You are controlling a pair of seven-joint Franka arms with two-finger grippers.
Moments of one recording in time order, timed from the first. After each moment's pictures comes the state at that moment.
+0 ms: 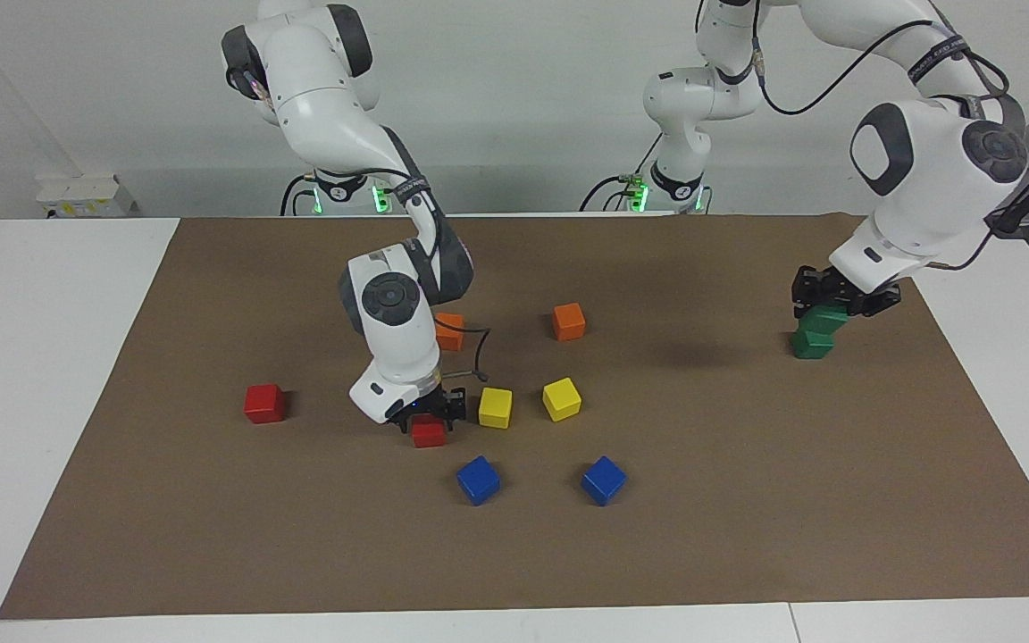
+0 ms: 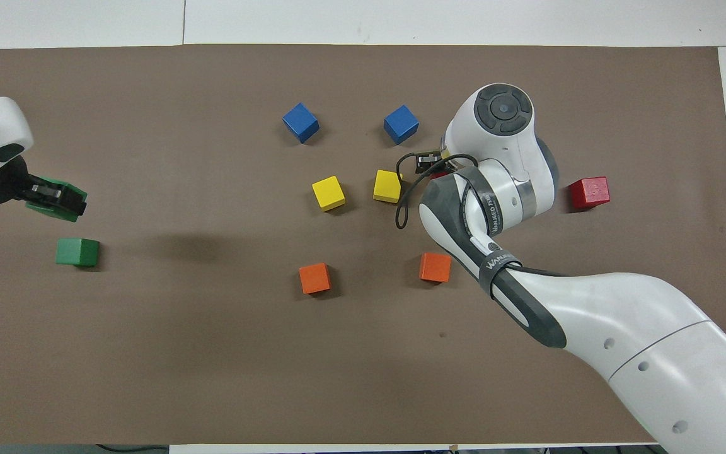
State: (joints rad) left arm 0.07 0.11 -0.01 -1.77 -0.02 1.76 0.40; right arm 0.25 0.58 0.10 -1.59 -0.08 2.21 0.37
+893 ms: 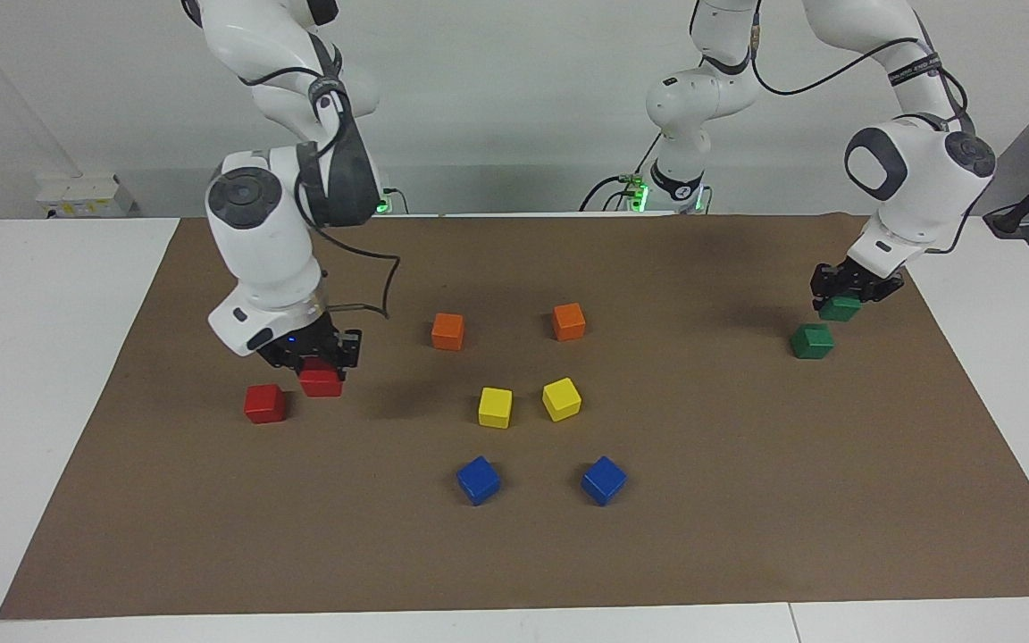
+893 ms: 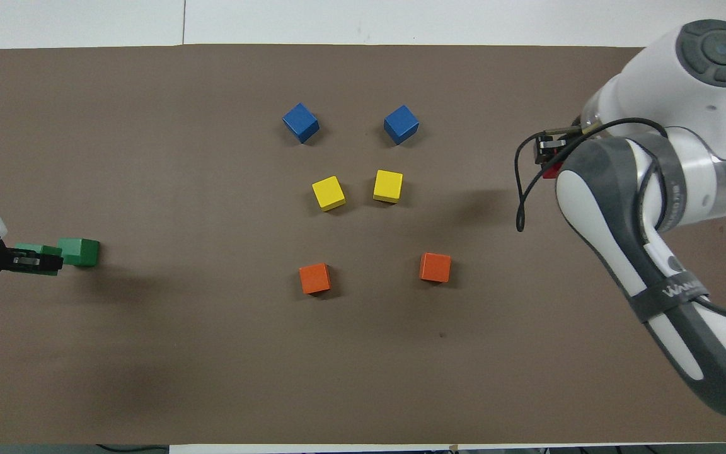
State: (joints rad) left arm 0.26 -0.06 -0.02 -2.25 -0.03 2.20 0.43; right arm 0.03 0.25 0.09 -1.67 -0.08 1.91 0.14
